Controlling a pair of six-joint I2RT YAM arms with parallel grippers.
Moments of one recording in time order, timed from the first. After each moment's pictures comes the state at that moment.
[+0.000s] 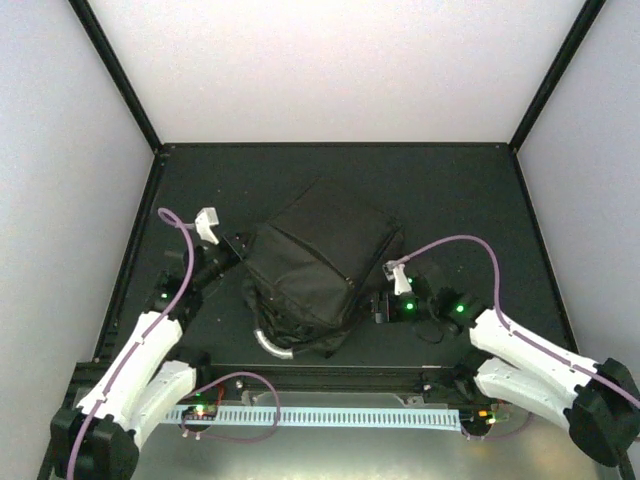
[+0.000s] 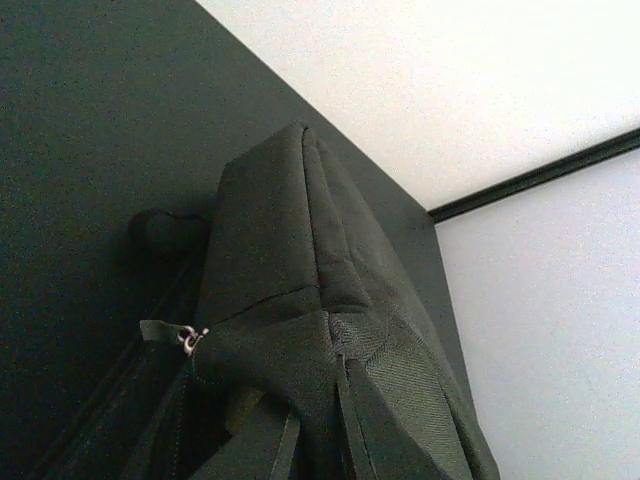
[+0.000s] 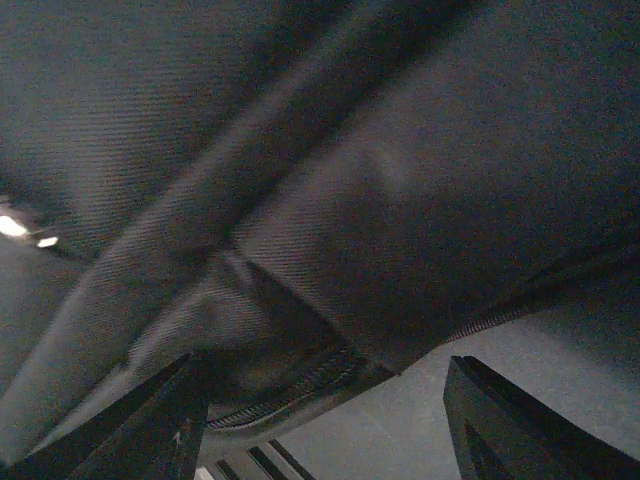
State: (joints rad) left arm -0.22 0.76 0.50 -0.05 0.32 -0.90; right arm 0.72 0.90 0.49 -0.39 -0.38 0.64
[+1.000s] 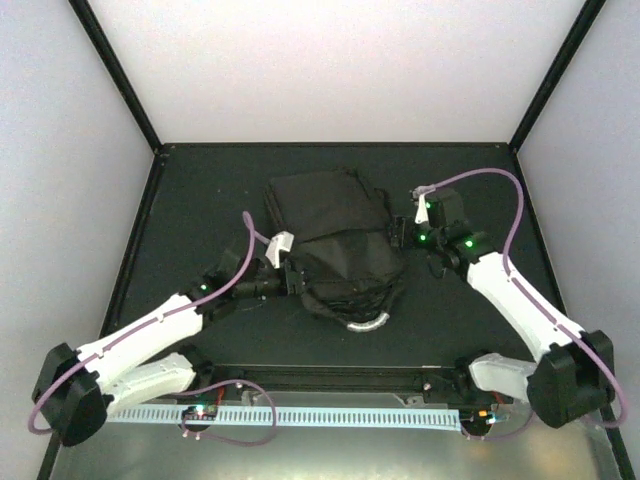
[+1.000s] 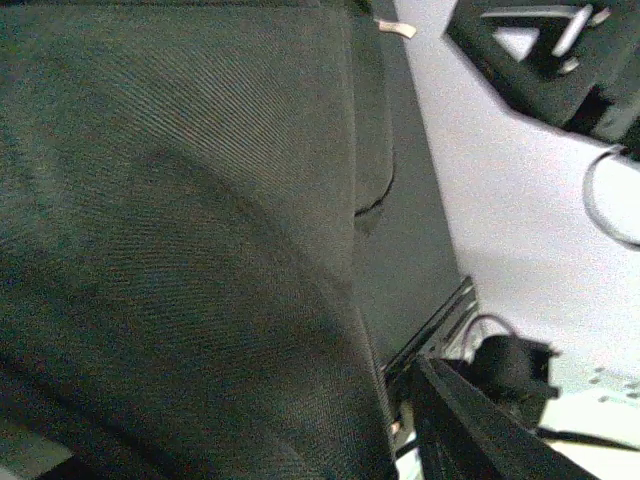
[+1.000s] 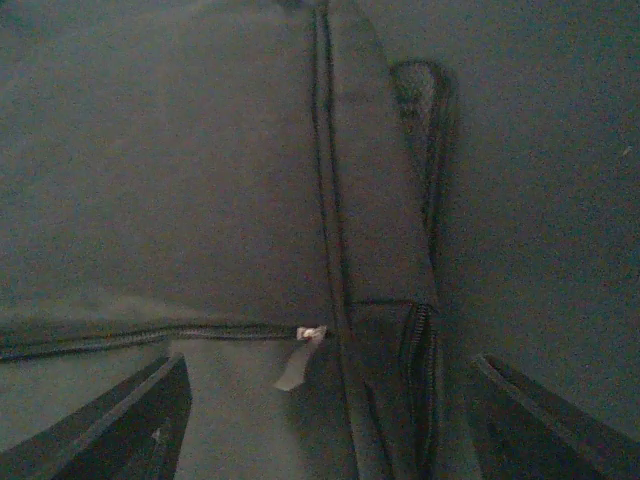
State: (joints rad) left arm -0.68 0.94 0.56 -0.09 0.41 -0.91; right arm 0.38 1.21 0.89 -0.43 -0.11 0.36
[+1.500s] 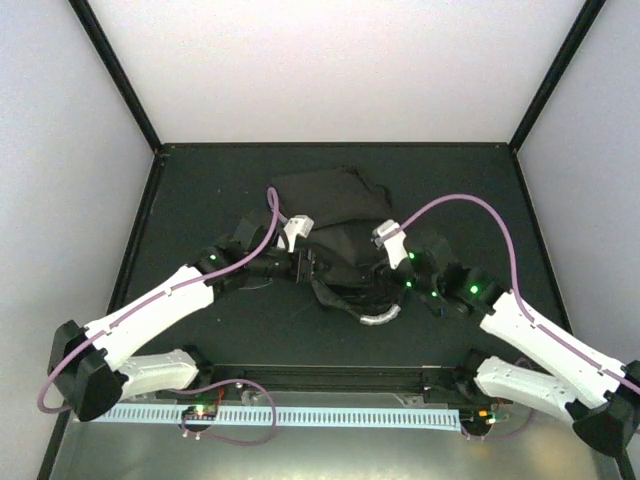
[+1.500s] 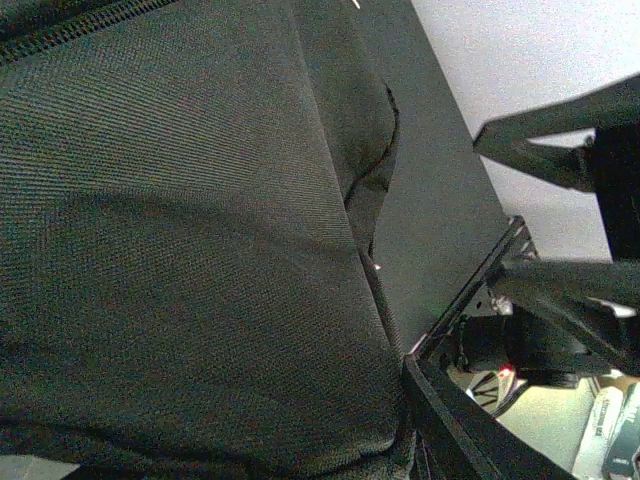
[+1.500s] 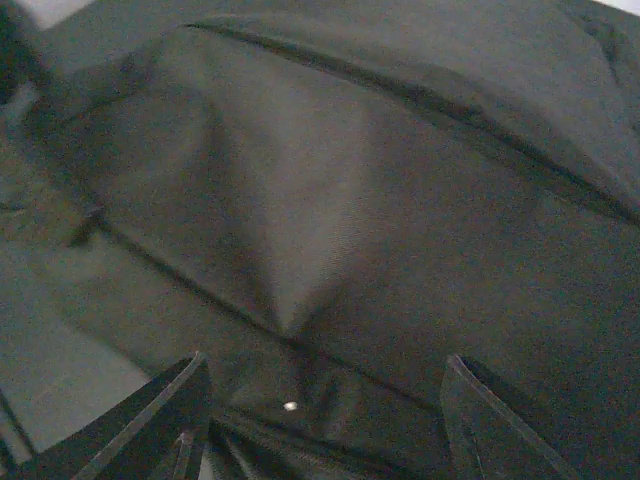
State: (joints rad) left arm -0.71 1.14 0.89 -0.39 0.44 -0.60; right arm 0.79 0.96 0.87 -0.55 0.01 0.12
